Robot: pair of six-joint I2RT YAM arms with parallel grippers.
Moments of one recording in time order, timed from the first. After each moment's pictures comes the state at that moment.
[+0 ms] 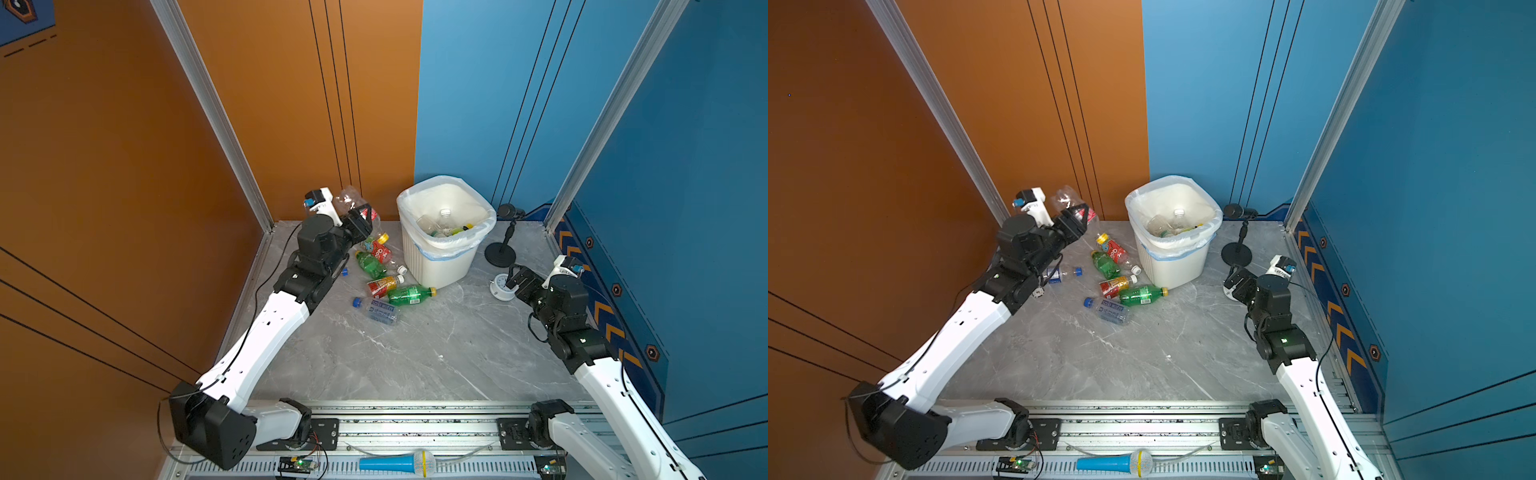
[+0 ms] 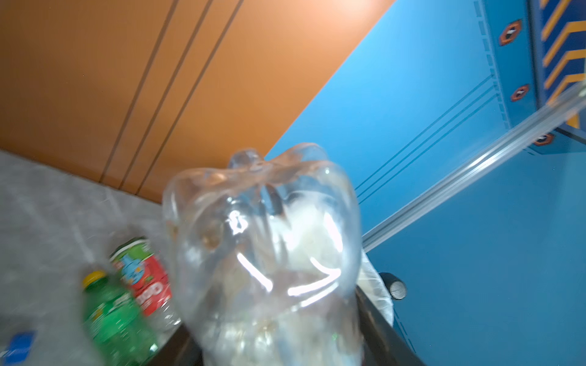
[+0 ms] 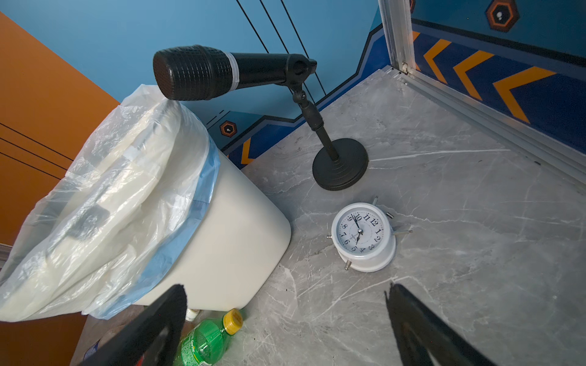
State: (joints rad) left arm -0.43 1.35 1.36 -0.02 -0.06 -0.69; right arm 0.16 0.82 0.74 -0.29 0.17 0.67
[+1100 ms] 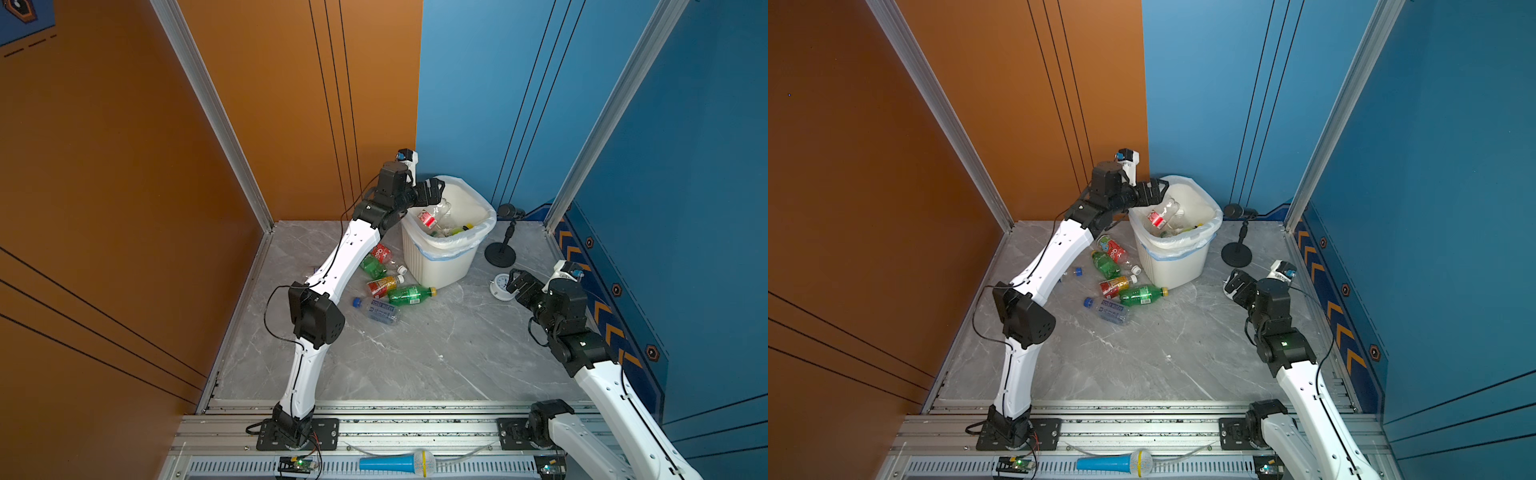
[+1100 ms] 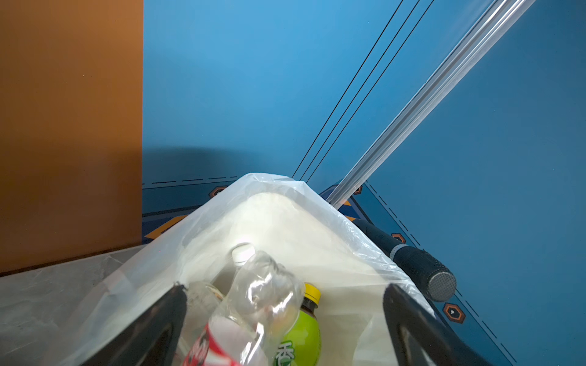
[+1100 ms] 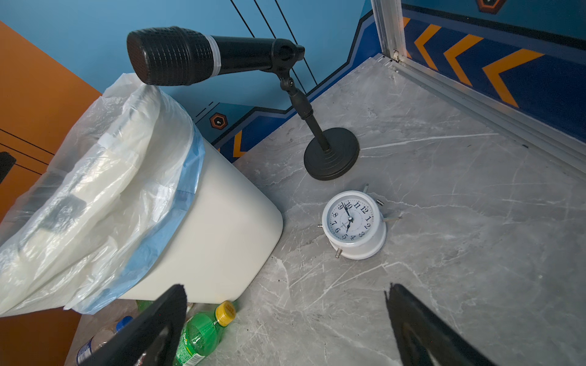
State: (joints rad) left arm -0.51 2.19 2.39 -0.44 0.15 -0.44; right arm 0.15 0.81 0.71 -0.31 0.17 0.68
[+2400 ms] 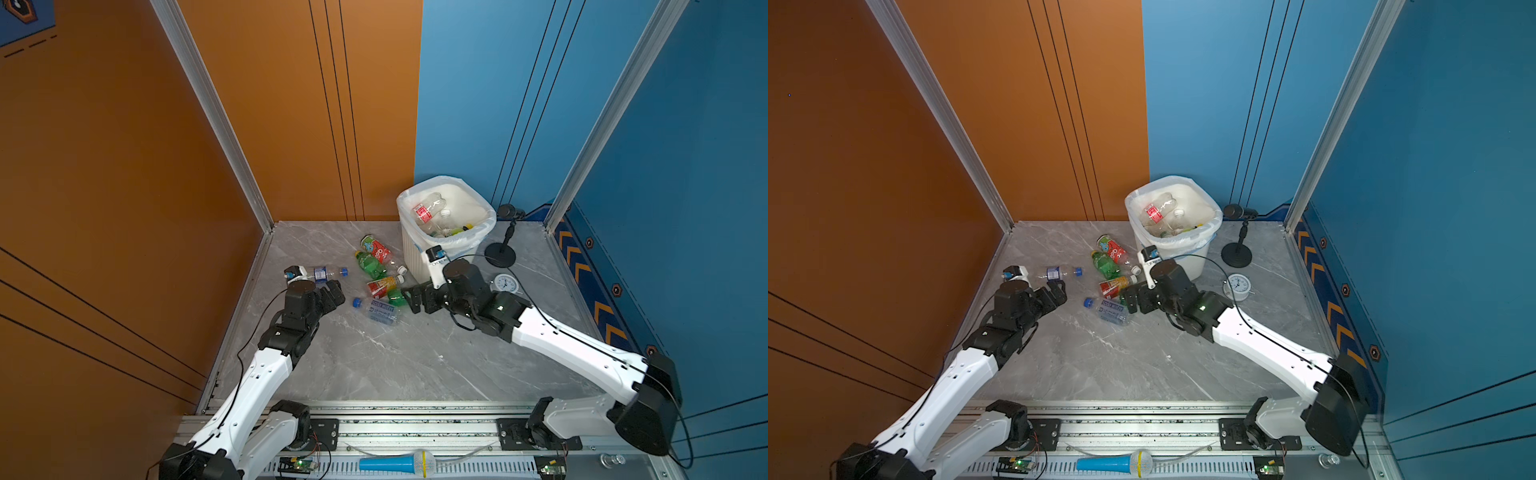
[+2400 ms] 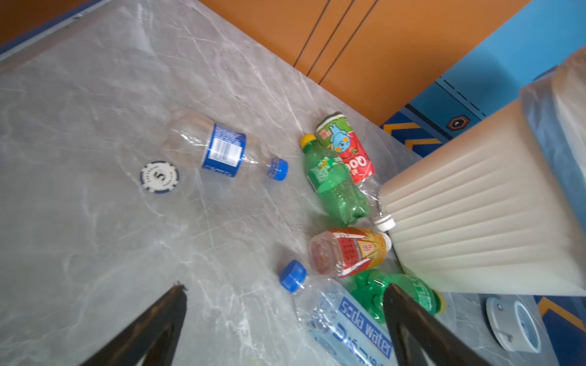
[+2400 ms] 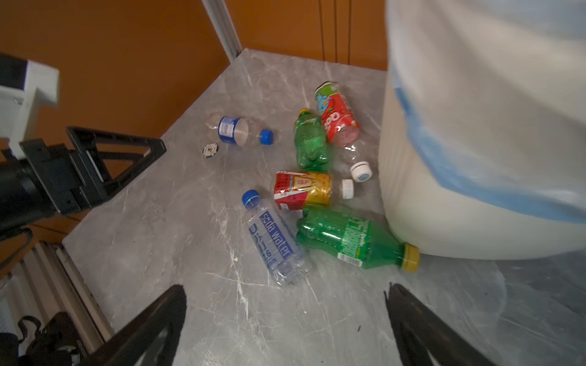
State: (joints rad) left arm -0.17 0.91 0.61 -0.23 -0.13 -0.65; right arm 0.86 1.44 1.20 -0.36 0.07 0.29
